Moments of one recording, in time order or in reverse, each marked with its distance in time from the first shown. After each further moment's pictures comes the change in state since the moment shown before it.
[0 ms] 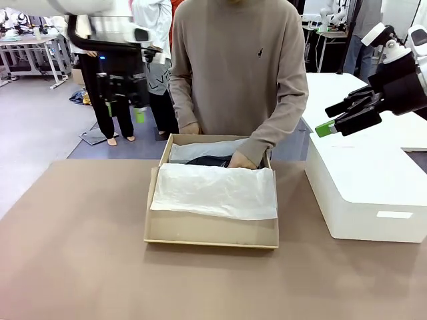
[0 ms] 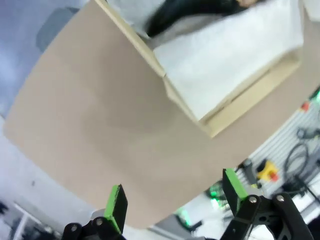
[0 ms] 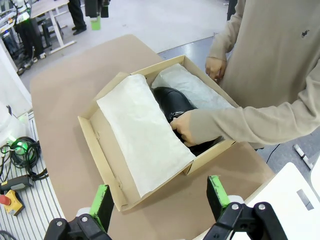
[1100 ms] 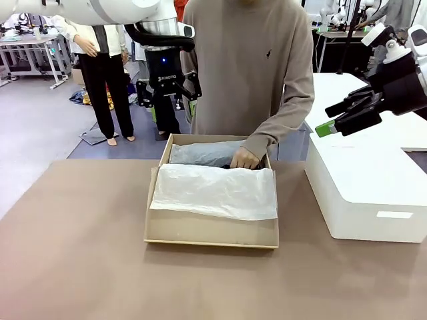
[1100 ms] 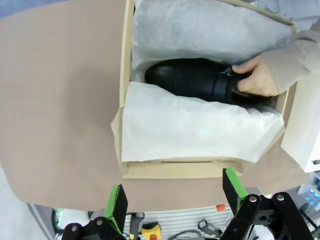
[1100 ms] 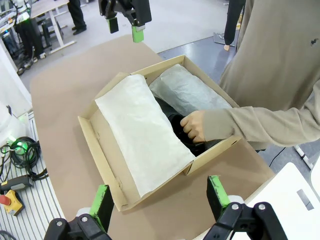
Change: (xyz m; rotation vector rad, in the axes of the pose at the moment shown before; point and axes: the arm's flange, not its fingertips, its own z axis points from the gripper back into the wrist) left arm 0.072 -0.084 -0.006 -0.050 -0.109 0.816; right arm 0.000 0.000 0.000 0.000 0.000 0.000
